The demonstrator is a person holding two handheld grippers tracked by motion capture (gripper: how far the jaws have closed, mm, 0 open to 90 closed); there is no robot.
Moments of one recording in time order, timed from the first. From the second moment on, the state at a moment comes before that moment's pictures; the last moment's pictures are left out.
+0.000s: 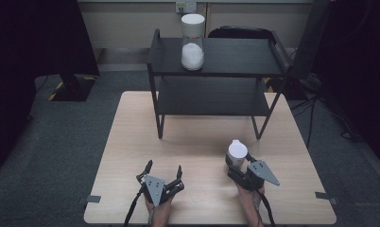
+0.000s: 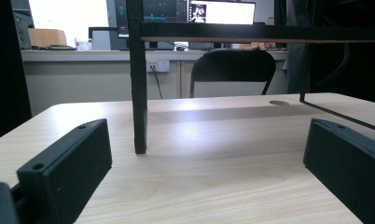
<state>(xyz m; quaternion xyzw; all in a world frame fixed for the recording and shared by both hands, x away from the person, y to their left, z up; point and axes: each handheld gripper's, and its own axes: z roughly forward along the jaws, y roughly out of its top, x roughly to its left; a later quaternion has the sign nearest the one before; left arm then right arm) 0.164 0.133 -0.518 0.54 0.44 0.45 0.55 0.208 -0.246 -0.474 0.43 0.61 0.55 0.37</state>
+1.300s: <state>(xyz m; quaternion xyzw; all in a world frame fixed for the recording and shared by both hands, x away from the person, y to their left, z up) 0.164 0.131 -0.517 0.54 0.45 0.45 0.55 0.214 -0.283 -0.379 0.36 0.63 0.60 0.33</state>
